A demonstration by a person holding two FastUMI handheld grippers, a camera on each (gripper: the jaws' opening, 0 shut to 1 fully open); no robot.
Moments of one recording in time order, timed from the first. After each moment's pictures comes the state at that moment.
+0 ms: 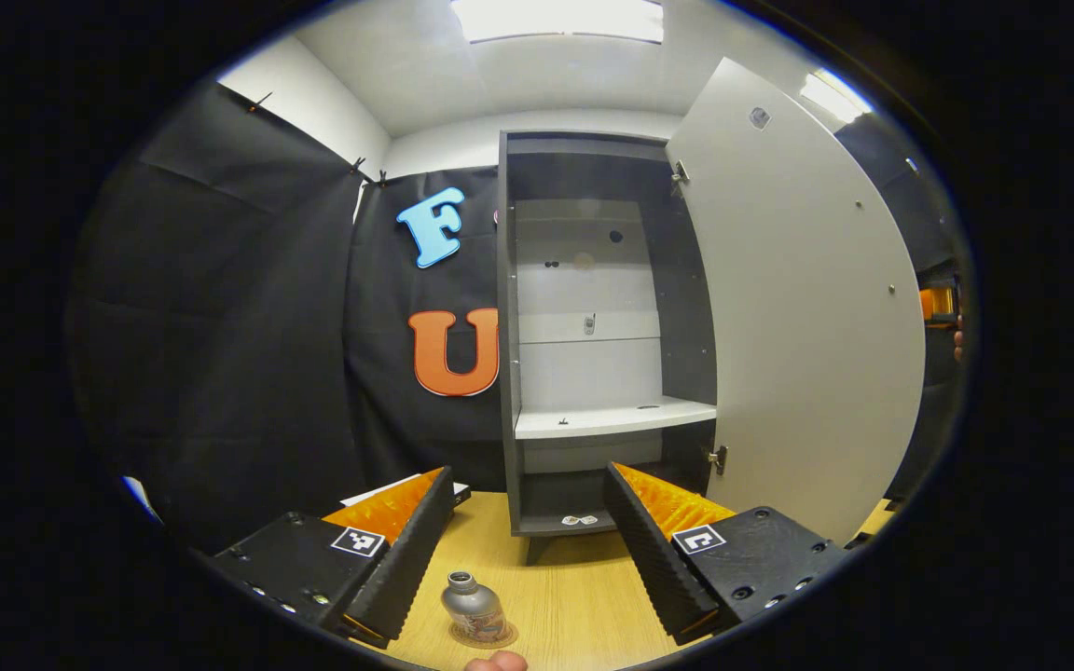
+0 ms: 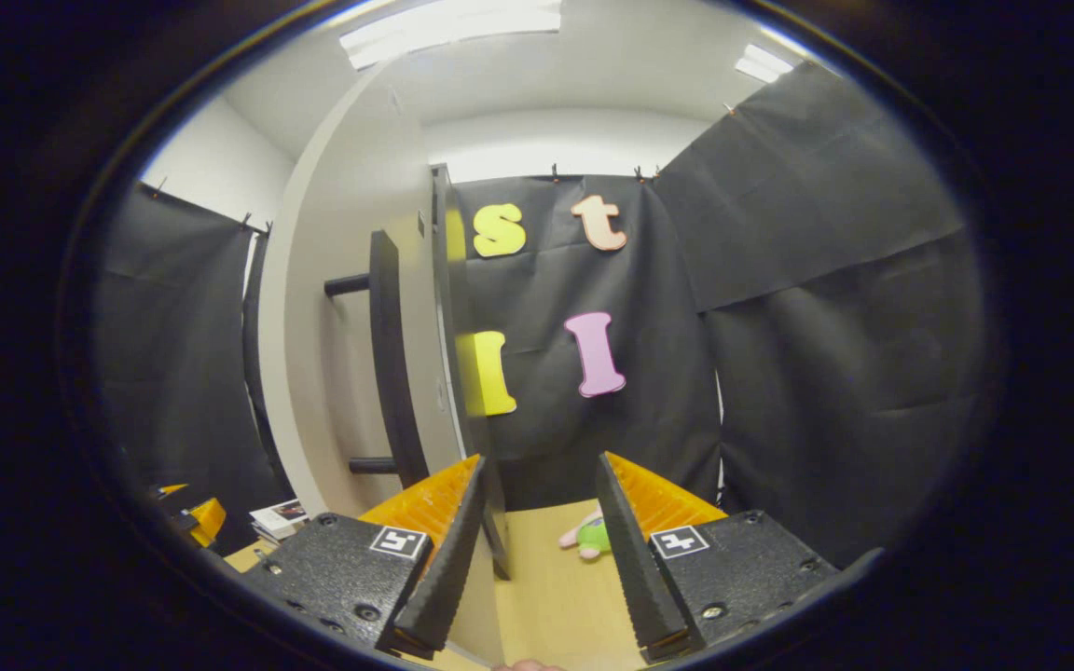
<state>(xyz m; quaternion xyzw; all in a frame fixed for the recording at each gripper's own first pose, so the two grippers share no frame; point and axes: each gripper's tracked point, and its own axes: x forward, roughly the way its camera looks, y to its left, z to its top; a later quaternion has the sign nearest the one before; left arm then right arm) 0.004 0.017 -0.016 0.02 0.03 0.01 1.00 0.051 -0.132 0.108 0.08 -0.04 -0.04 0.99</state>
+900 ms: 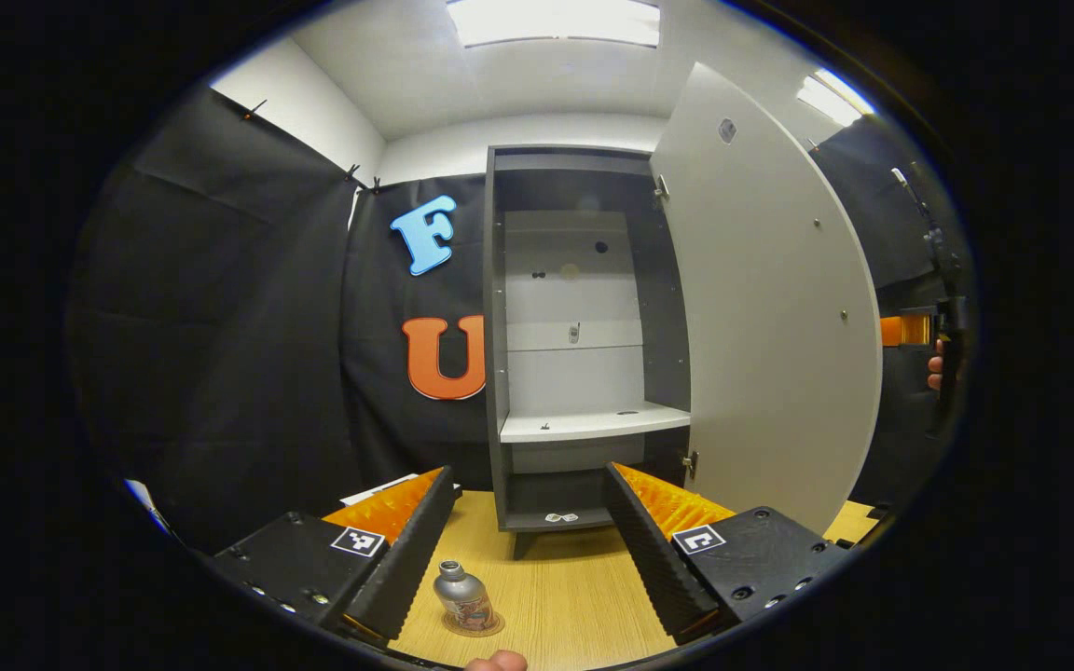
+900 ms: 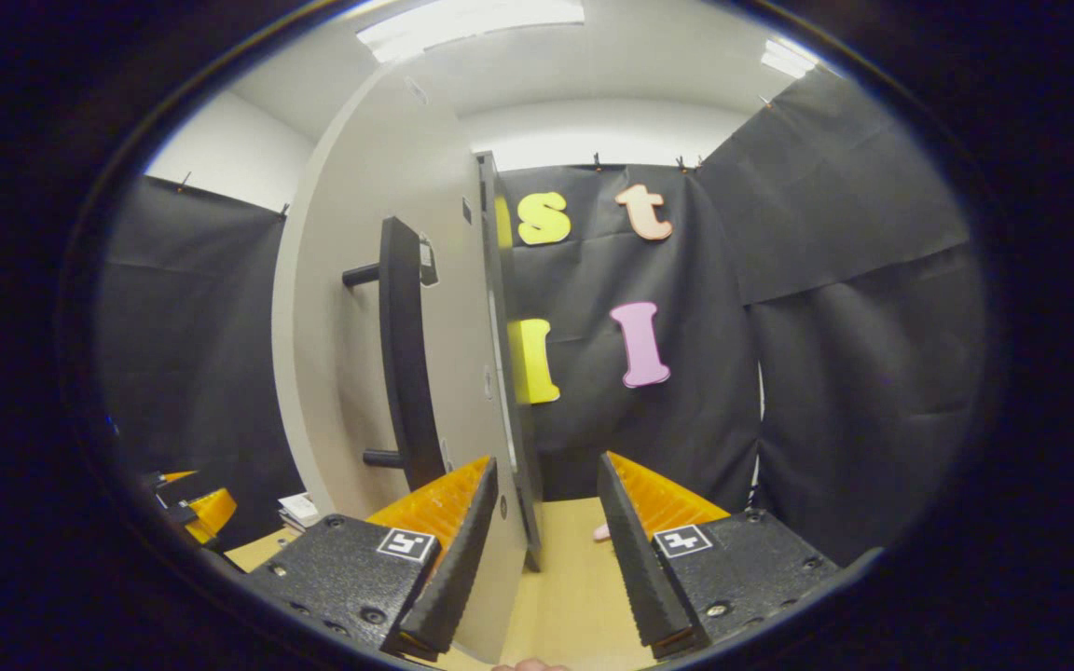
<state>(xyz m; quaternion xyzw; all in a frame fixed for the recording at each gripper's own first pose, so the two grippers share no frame) -0.030 -0.002 -0.006 0.03 0.04 0.00 1.00 0.055 -0.081 0.108 0.07 -0.02 0.04 1.00</state>
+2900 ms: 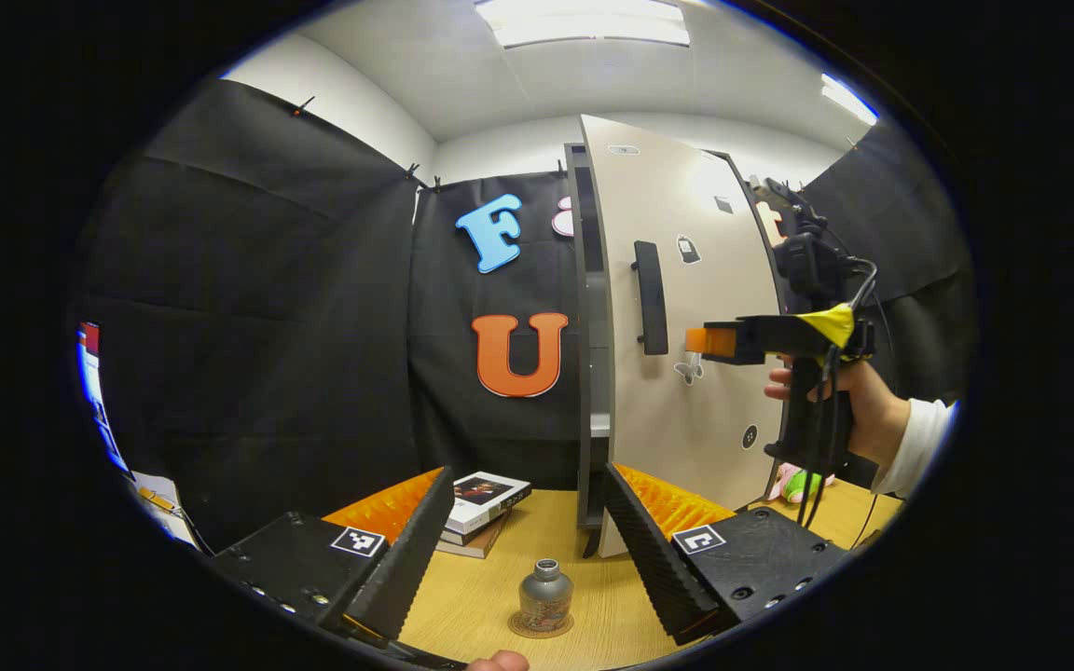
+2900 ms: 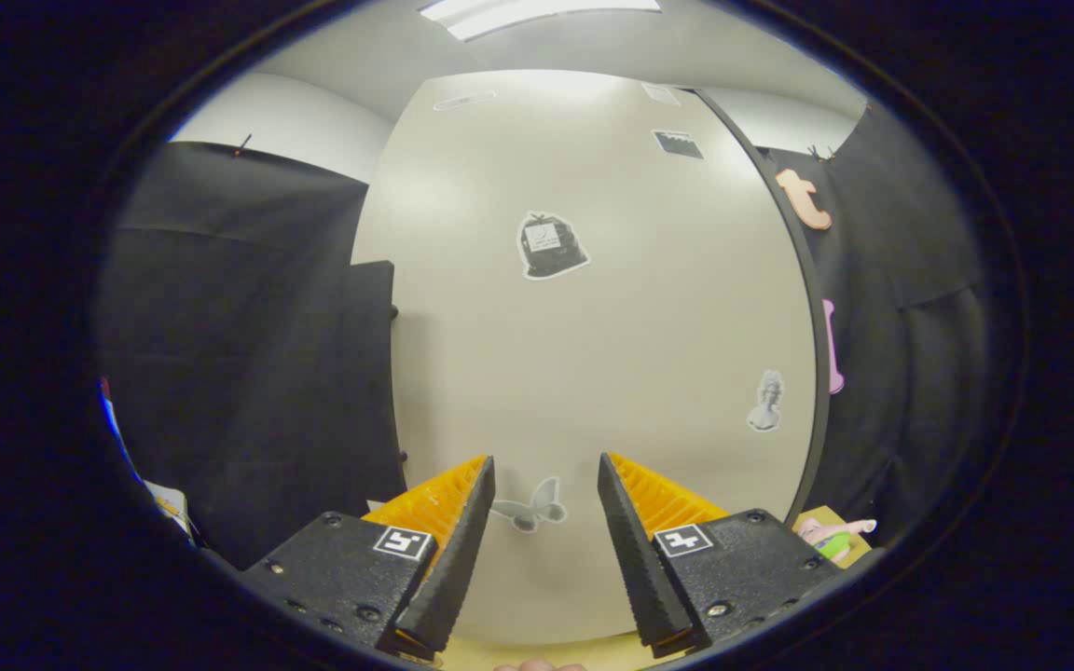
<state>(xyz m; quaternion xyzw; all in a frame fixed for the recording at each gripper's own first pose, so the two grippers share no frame) -0.034 0.076 -0.008 0.03 0.04 0.10 0.99 0.218 0.189 0.129 0.03 -0.03 0.16 0.99</state>
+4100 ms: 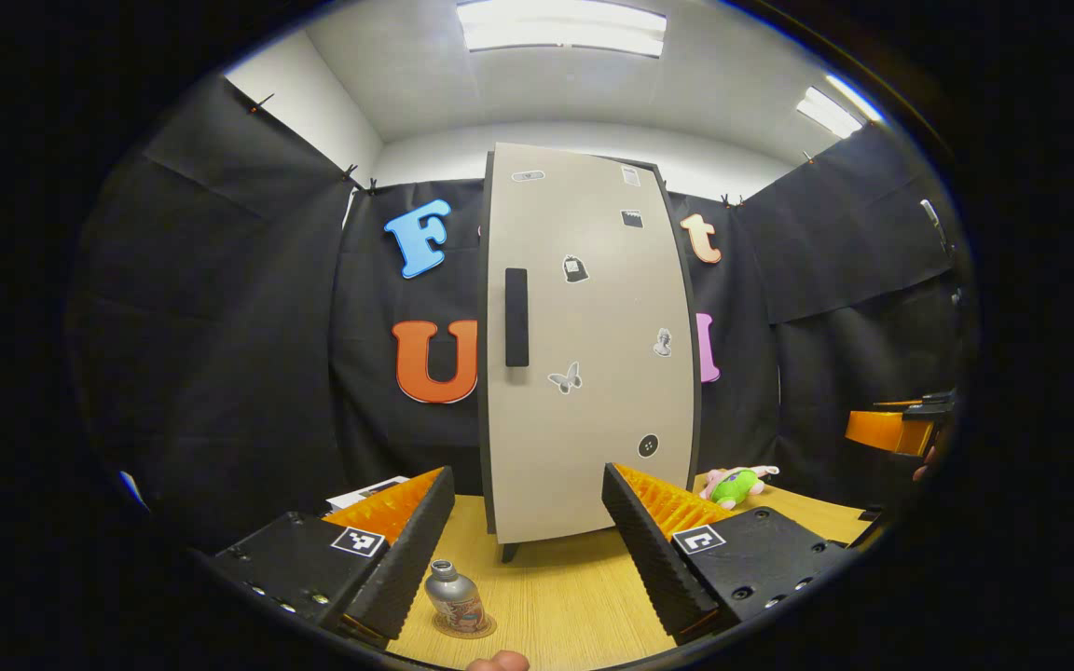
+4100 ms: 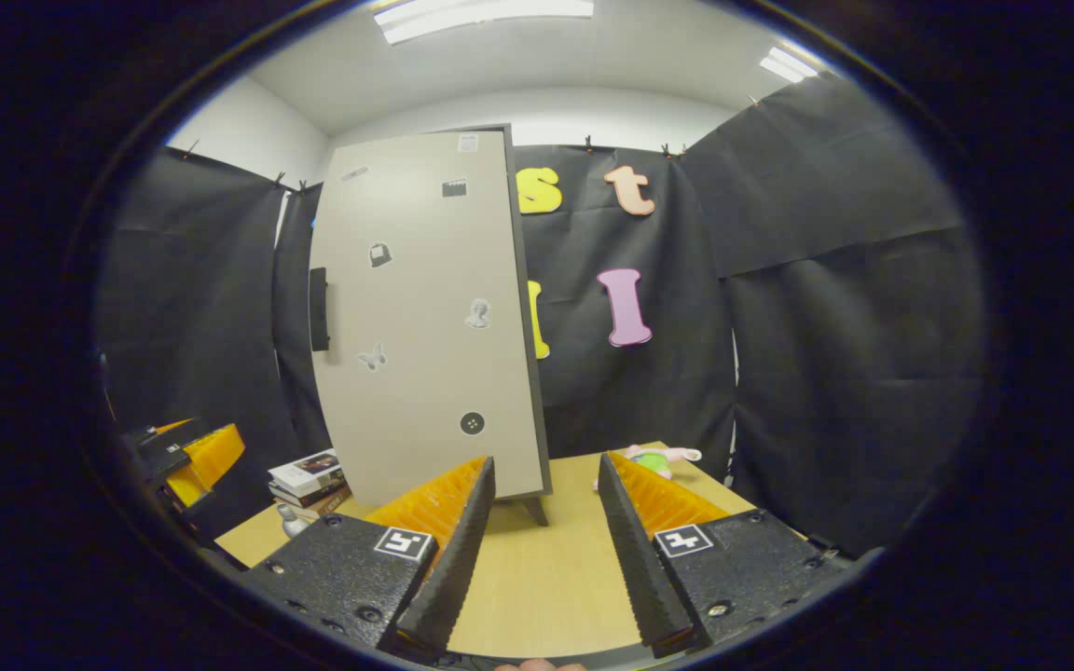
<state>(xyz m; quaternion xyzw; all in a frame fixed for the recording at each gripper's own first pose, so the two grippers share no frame) -0.032 -0.017 0.004 0.02 0.03 -0.01 1.00 -0.016 -0.033 0.026 0.05 0.01 -0.04 1.00</state>
